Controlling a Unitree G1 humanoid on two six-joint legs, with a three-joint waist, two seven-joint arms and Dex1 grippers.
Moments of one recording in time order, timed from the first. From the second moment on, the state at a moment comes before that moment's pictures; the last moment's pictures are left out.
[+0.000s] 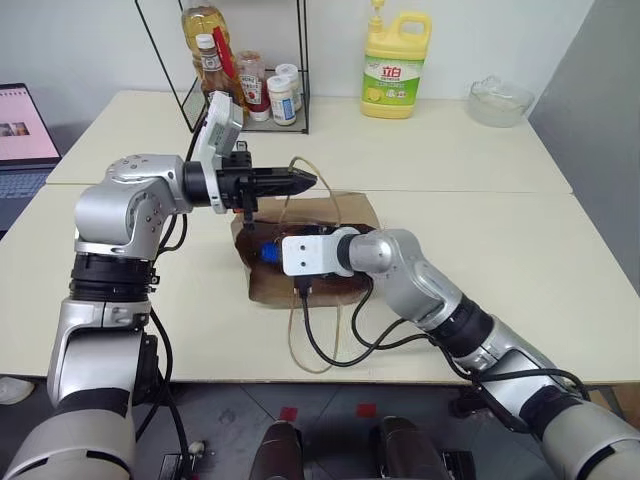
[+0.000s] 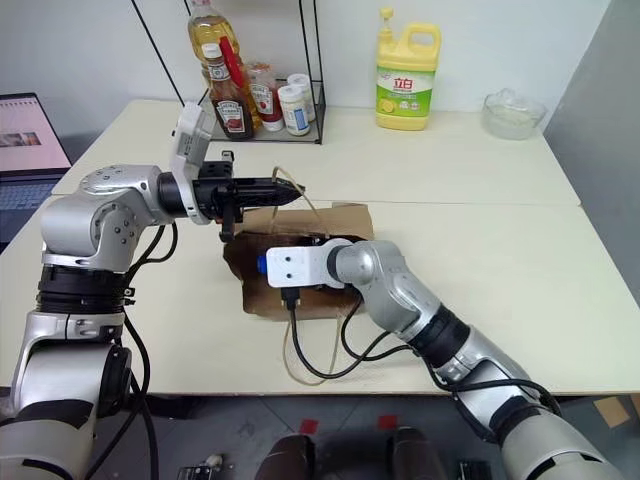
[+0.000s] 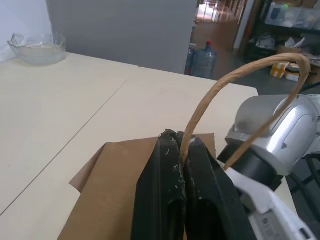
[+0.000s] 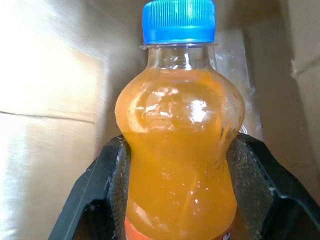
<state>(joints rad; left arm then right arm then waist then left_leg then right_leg) -0.94 0.67 0.00 0.27 -0.52 0.61 -1.29 -0.86 -0.20 0.64 0.01 -0.48 0.45 0.86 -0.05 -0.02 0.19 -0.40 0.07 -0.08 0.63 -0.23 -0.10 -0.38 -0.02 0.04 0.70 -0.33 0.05</state>
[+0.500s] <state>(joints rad) -0.96 0.63 0.00 0.32 -0.48 0.56 -1.28 -0.79 -0.25 0.41 -0.21 -0.04 0.50 1.03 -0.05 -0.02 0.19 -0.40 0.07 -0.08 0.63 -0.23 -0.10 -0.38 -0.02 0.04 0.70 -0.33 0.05</state>
